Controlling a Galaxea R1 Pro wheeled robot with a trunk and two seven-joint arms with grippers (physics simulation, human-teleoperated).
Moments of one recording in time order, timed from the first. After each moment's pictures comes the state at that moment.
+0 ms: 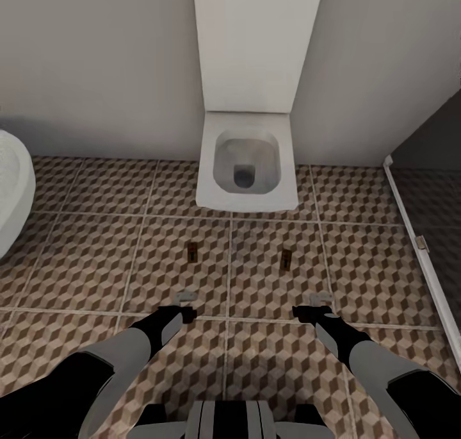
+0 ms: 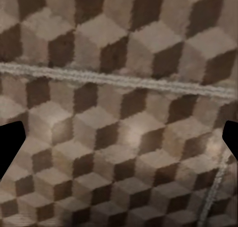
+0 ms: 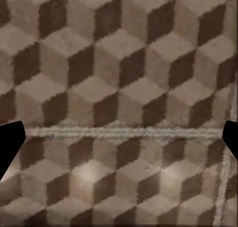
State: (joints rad) left arm -0.96 -0.12 -0.33 -0.09 0.42 0.22 0.22; right arm -0.88 -0.08 0.36 -0.17 -0.35 0.04 -0.05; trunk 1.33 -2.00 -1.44
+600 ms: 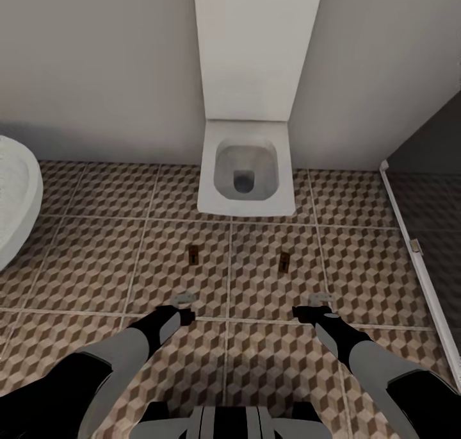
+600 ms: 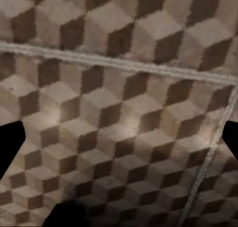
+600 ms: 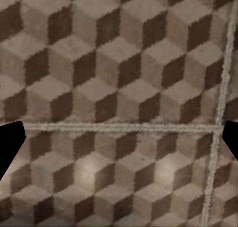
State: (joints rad) left arm -0.96 -0.11 -0.29 -0.09 0.42 0.26 0.22; right arm -0.88 -0.08 0.36 -0.17 -0.35 0.04 -0.05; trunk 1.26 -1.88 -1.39
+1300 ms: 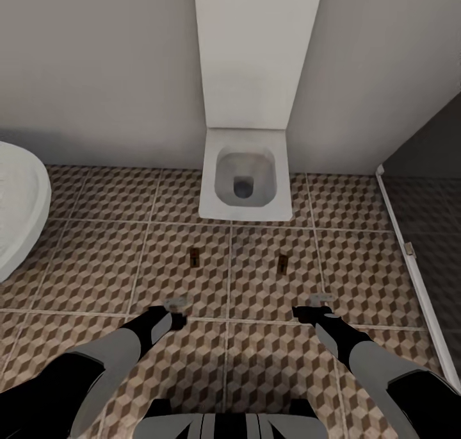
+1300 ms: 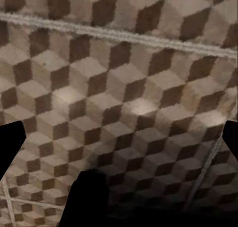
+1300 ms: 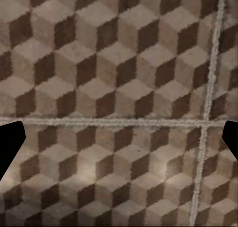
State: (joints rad) left arm -0.96 -0.07 -0.28 -0.08 0.42 0.32 0.21; right arm -0.88 -0.08 0.36 -0.17 -0.35 0.05 -0.05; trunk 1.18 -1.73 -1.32
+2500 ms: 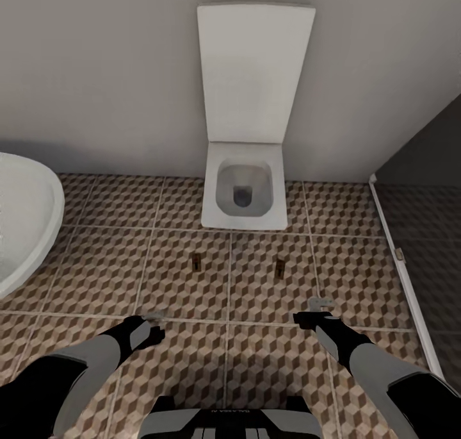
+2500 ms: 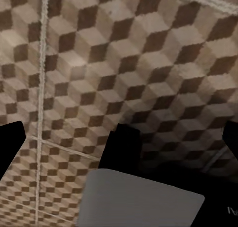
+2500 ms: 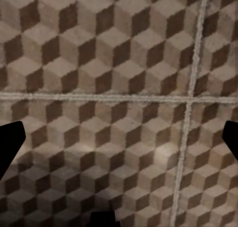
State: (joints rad) left arm -0.95 0.03 -0.21 0.01 0.49 0.34 0.22; right arm -0.87 -0.08 0.36 -0.17 -0.35 0.11 -0.06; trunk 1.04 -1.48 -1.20
